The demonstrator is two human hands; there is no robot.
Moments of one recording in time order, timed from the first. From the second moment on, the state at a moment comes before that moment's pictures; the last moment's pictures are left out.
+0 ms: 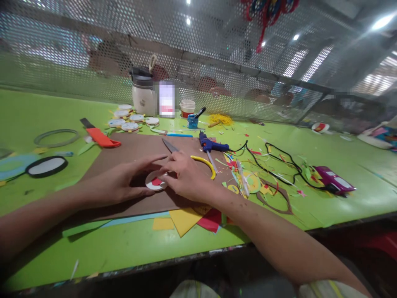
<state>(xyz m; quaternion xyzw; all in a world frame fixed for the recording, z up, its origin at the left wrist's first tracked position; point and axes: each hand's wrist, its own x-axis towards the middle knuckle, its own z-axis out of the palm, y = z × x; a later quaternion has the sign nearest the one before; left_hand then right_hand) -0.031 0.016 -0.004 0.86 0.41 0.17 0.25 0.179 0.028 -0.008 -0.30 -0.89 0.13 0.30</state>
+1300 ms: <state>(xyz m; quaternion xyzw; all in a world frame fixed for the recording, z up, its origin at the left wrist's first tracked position) -0.028 0.017 -0.006 0.84 0.39 0.22 0.33 0.172 0.038 0.011 -0.26 -0.96 0.05 0.09</state>
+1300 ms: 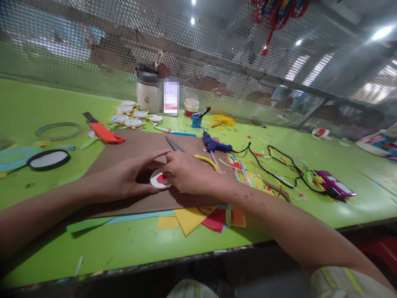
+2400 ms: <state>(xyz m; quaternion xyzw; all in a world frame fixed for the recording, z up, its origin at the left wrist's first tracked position) -0.027 0.014 -0.003 0.83 0.36 0.24 0.35 0.168 0.039 0.020 -0.25 -0.96 0.07 0.07</state>
